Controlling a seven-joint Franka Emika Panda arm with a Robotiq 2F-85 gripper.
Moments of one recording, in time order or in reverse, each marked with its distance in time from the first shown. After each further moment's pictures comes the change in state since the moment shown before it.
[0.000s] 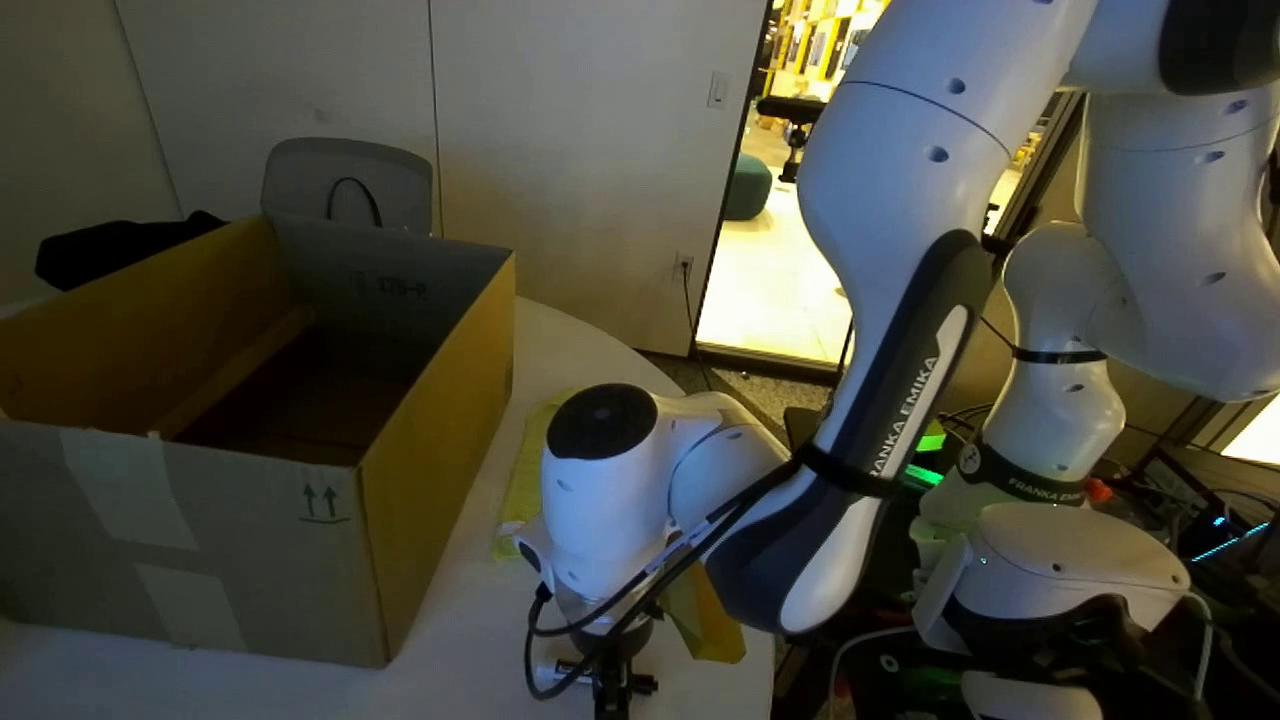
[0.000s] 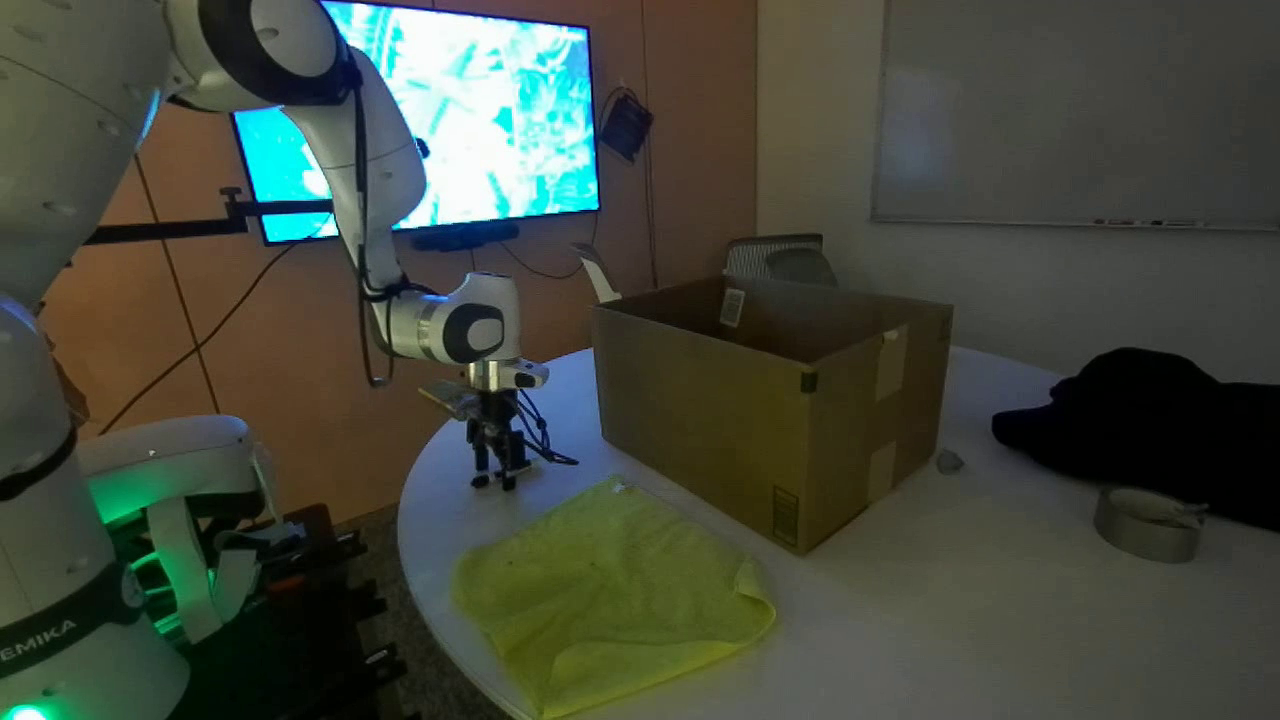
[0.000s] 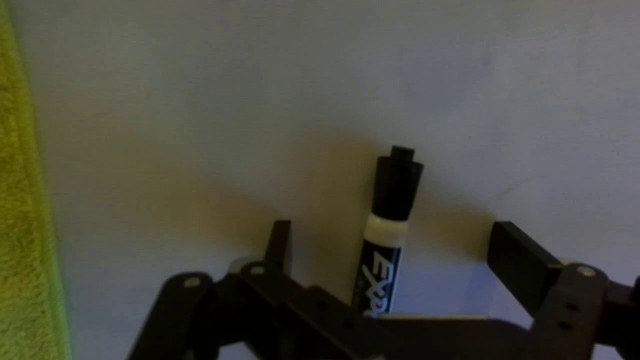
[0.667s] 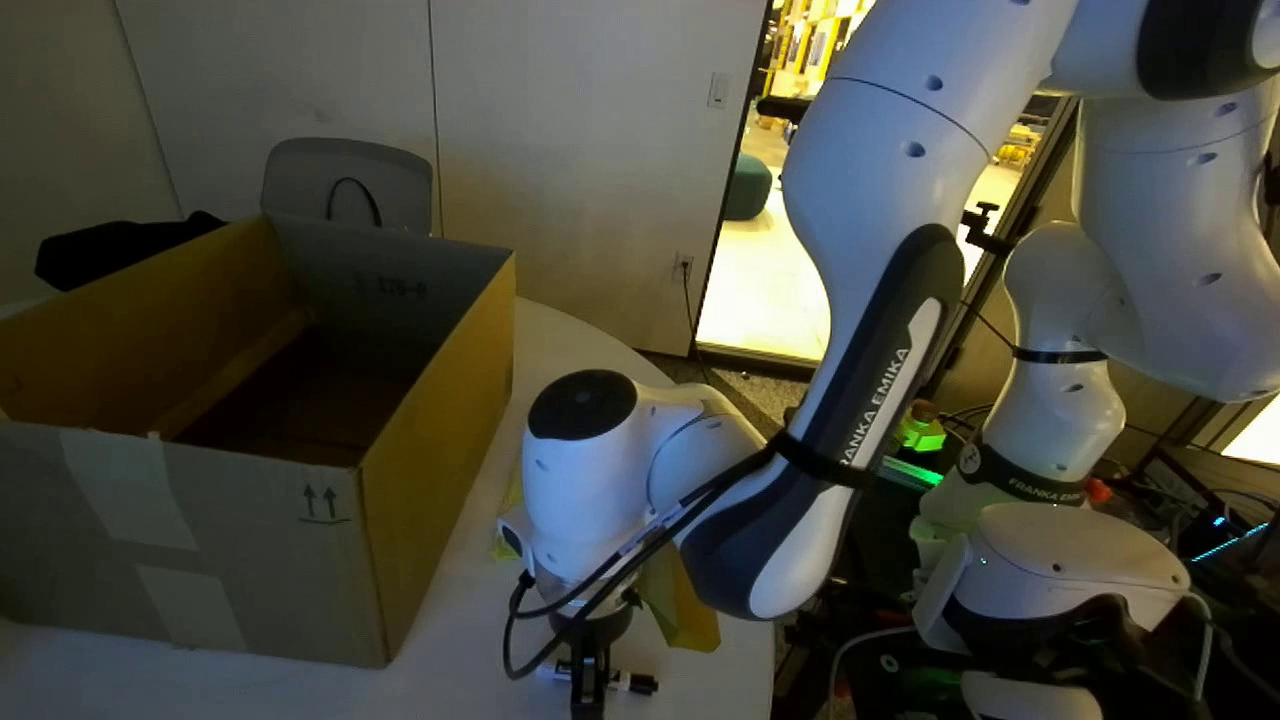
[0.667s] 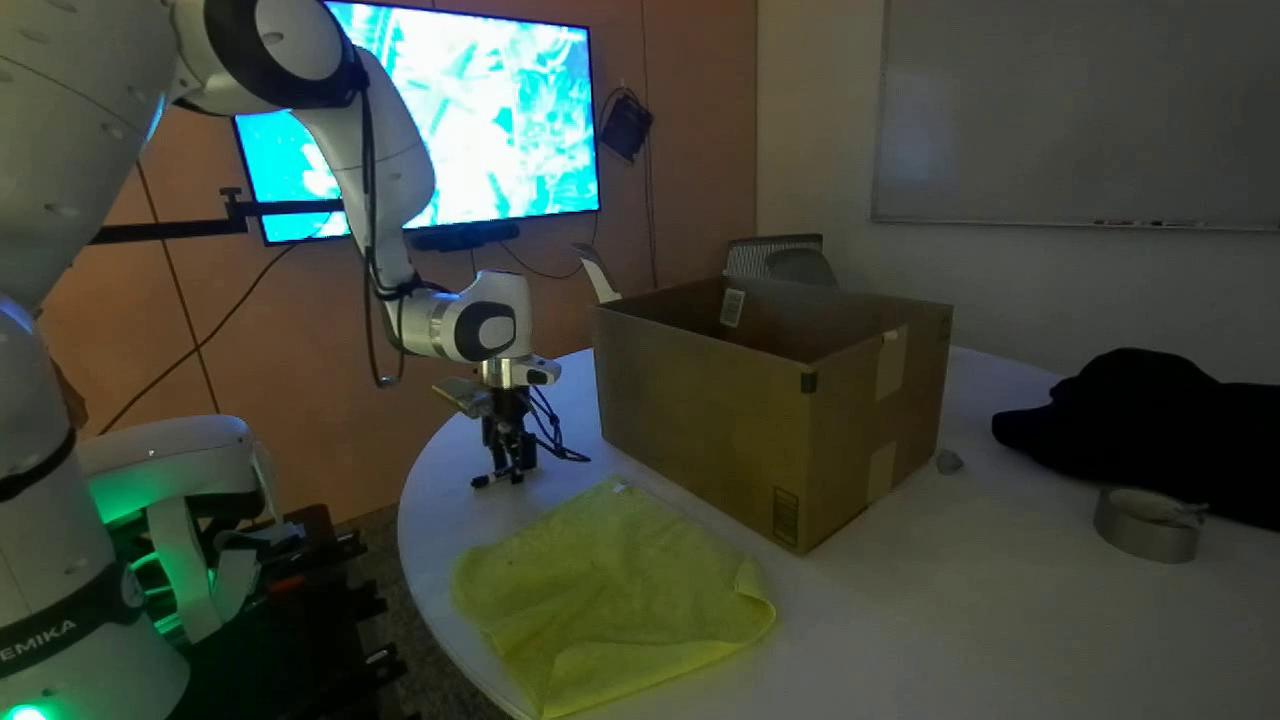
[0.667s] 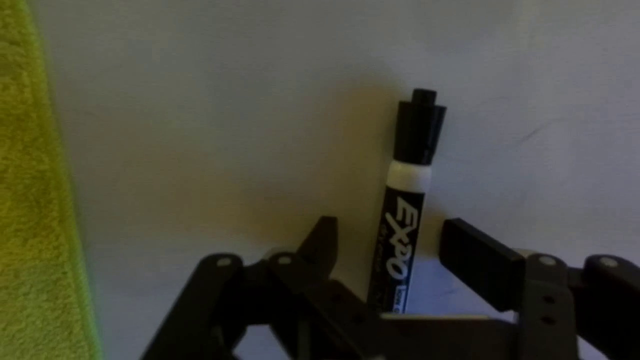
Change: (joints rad) arm -0.020 0.013 -0.008 0.035 0.003 0.002 -0.001
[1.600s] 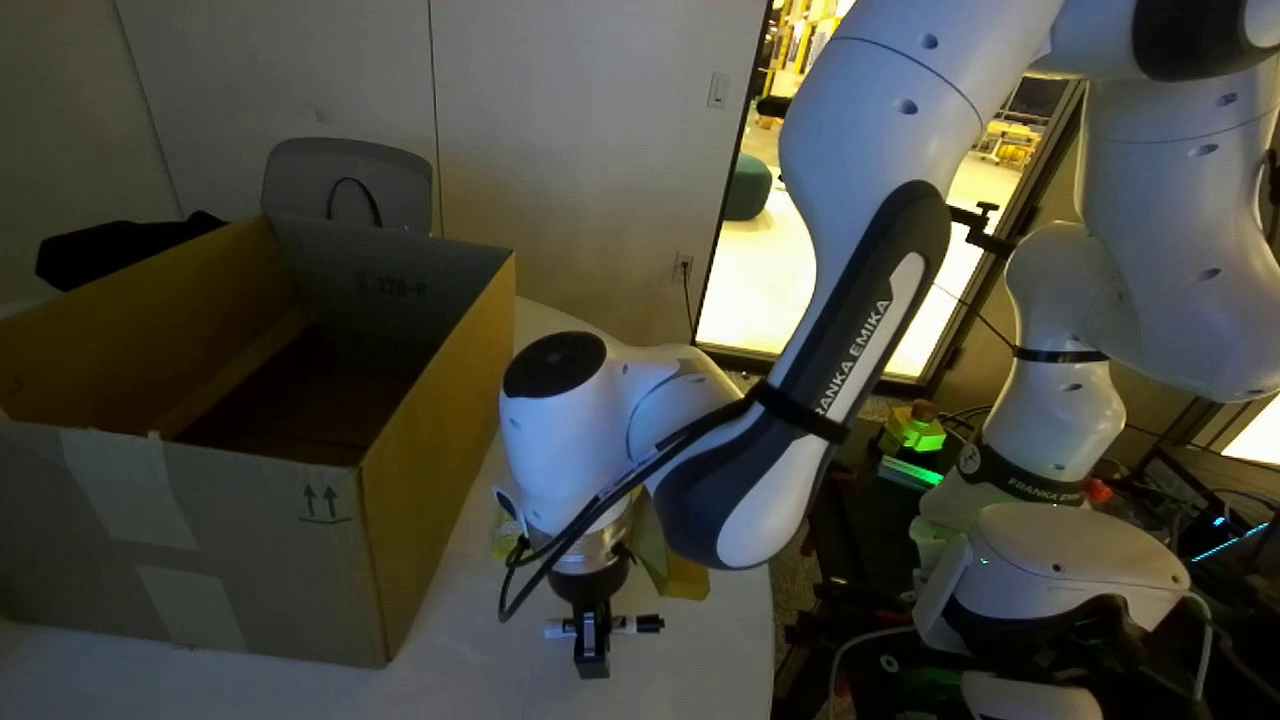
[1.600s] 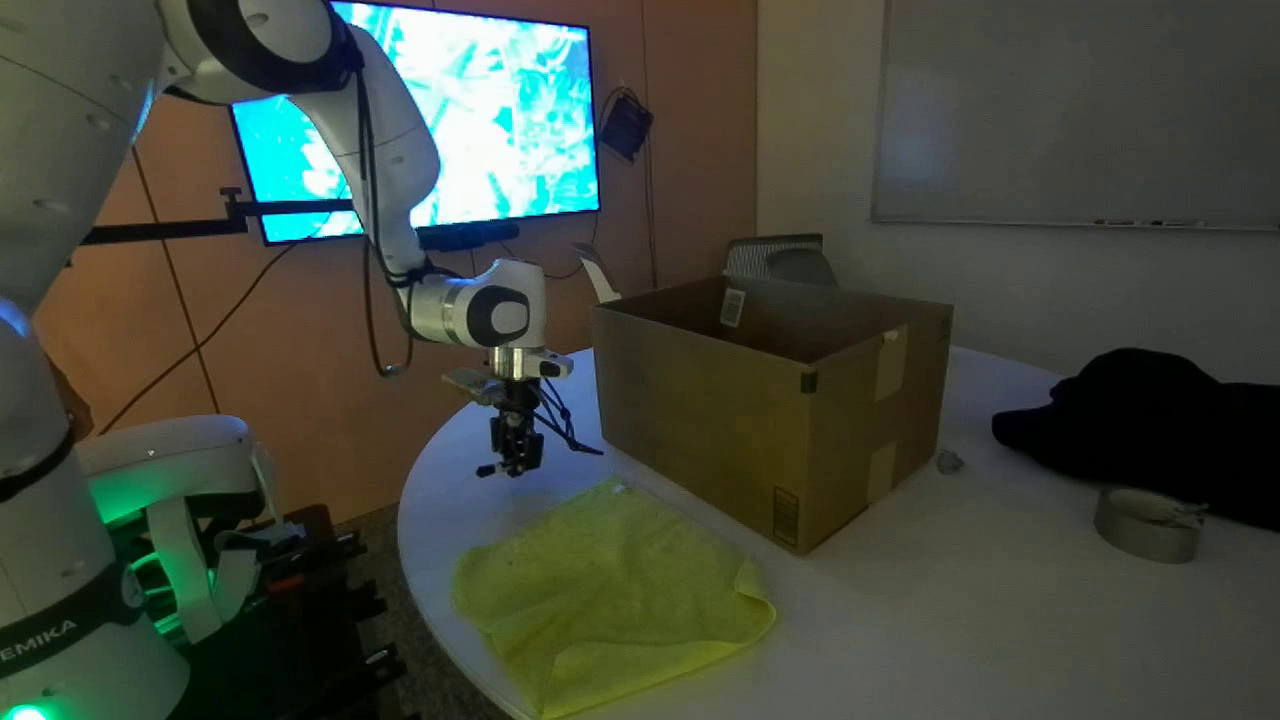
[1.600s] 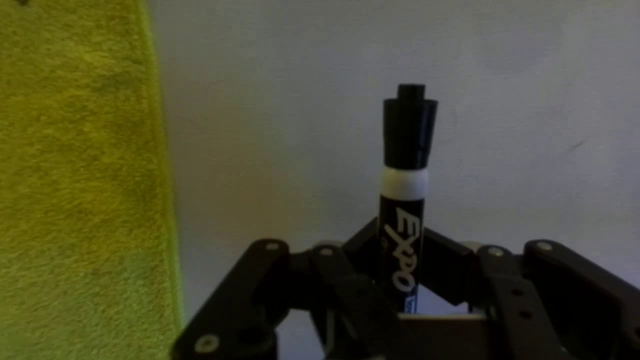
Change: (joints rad) arm -0.037 -0.044 -0.013 0.014 -0.005 -0.138 -0.051
